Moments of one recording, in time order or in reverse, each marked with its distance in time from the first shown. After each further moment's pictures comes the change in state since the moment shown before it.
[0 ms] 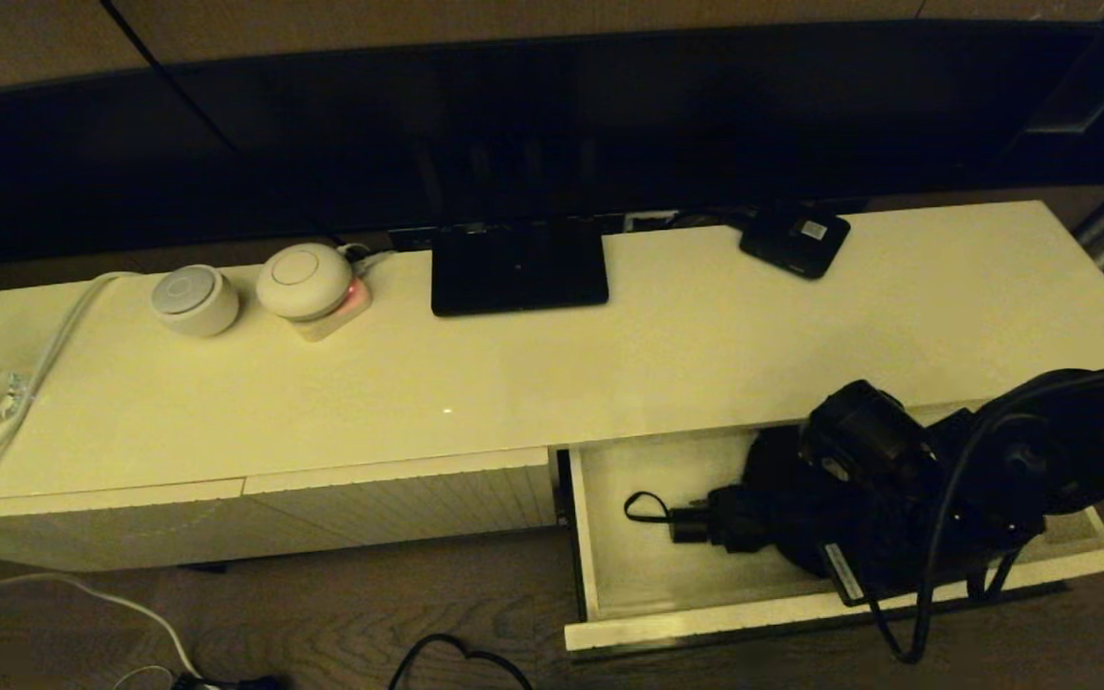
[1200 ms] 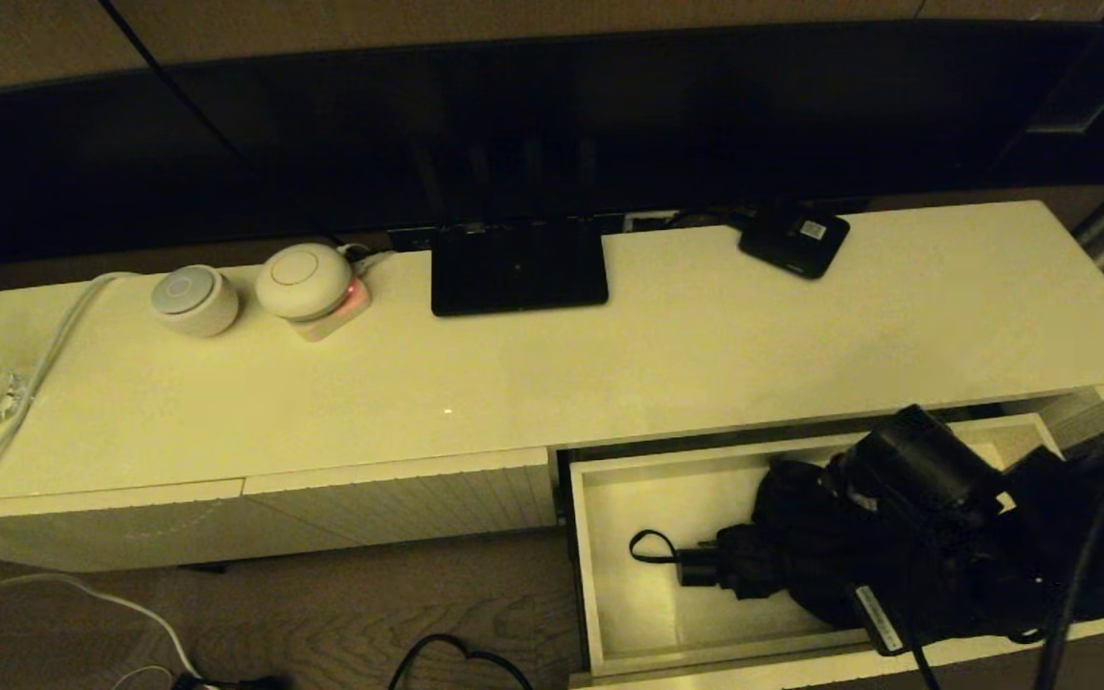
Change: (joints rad) left arm 0.000 0.000 0.000 0.000 0.000 0.000; right arm 0.068 -0.160 0.127 -0.108 -0.005 -0.085
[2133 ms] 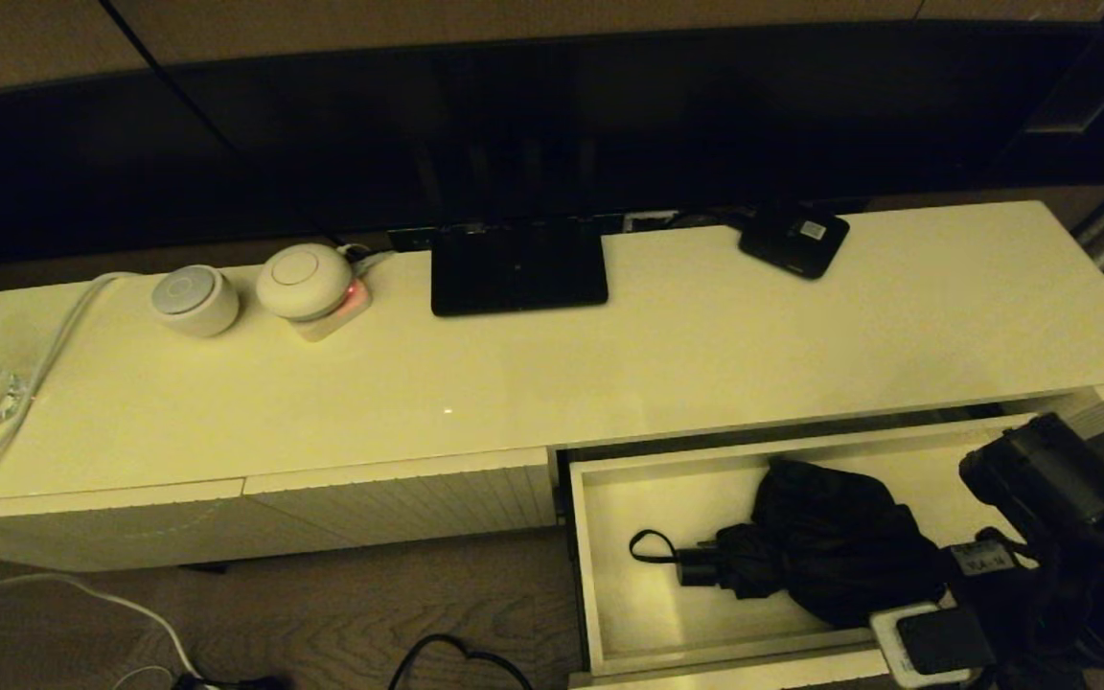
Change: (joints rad) left arm 0.000 0.000 0.000 0.000 0.000 0.000; right arm -0.165 -0.141 0.152 -0.070 0.211 -1.592
